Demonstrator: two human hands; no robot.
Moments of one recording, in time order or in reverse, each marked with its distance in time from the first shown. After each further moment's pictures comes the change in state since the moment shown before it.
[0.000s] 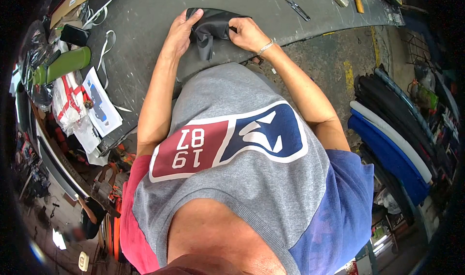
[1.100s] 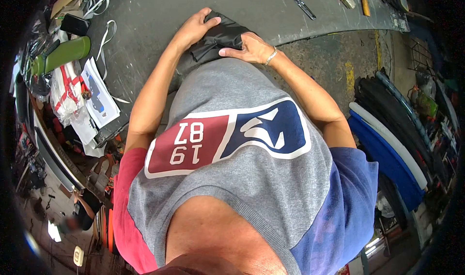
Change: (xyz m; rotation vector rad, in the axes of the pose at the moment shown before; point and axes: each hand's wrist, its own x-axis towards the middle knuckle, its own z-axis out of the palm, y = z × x) left_hand 0.017 -0.046 -0.013 0.881 -0.032 0.143; right_hand -0.041 0.025 0.020 -0.078 -0.278 0.092
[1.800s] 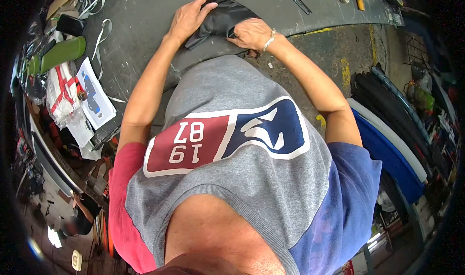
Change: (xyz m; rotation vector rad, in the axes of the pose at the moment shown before) left_hand 0.003 0.017 -0.010 0.319 0.271 0.447; right_hand 0.011 -0.037 -0.043 -0.684 -0.139 -0.193
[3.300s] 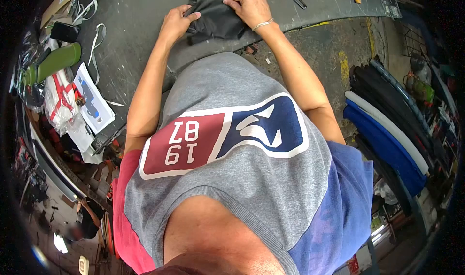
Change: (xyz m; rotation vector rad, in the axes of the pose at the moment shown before) left_hand -0.012 -0.018 -0.001 -0.262 -0.176 -0.526; right_hand 0.031 0.043 0.022 0.084 0.717 0.251
